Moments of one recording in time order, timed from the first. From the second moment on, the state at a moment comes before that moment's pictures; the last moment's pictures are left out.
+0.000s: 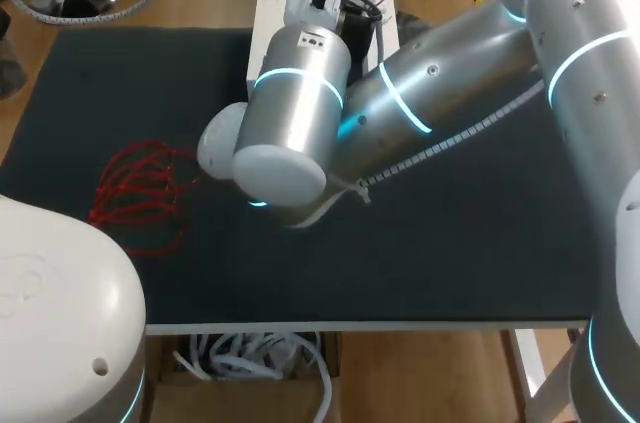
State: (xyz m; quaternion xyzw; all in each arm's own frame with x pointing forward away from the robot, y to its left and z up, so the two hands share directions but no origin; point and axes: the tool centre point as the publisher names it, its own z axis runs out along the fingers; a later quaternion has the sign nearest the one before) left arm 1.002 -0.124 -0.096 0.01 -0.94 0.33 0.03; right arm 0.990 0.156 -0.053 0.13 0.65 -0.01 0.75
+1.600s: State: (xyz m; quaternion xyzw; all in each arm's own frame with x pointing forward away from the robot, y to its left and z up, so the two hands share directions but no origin) left arm 1.002 -0.124 -0.096 0.01 -0.94 0.33 0.03; right arm 0.990 0.158 -0.063 0.12 0.66 0.00 0.74
